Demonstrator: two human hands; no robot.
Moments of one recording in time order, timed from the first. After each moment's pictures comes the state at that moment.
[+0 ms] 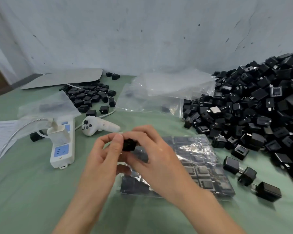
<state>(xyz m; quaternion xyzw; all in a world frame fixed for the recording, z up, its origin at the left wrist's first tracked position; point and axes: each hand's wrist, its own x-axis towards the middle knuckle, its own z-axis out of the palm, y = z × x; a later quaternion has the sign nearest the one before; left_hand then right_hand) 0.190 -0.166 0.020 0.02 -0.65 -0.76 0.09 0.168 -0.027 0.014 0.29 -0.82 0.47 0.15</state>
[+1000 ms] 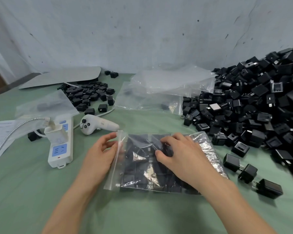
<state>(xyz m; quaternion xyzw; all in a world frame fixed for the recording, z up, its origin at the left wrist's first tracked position) 0.141 -0.199 -0.022 0.07 -0.76 -0.65 0.02 0.144 0.027 -0.005 0.07 -0.98 0.20 0.02</state>
